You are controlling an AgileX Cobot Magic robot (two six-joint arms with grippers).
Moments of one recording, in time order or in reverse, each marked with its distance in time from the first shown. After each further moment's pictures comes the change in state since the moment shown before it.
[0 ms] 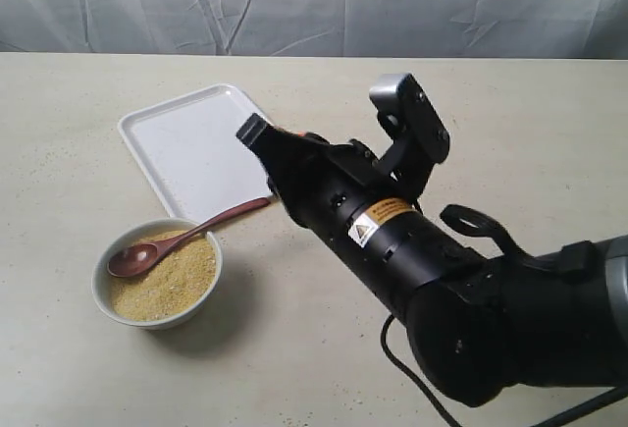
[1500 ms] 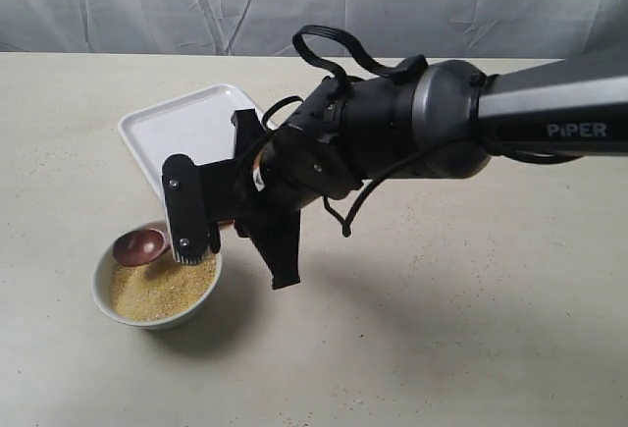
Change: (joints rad) left arm -0.004 0.000 0.000 0.000 0.002 0.000; right arm -0.166 0.261 -0.599 -0.756 1.240 -1.622
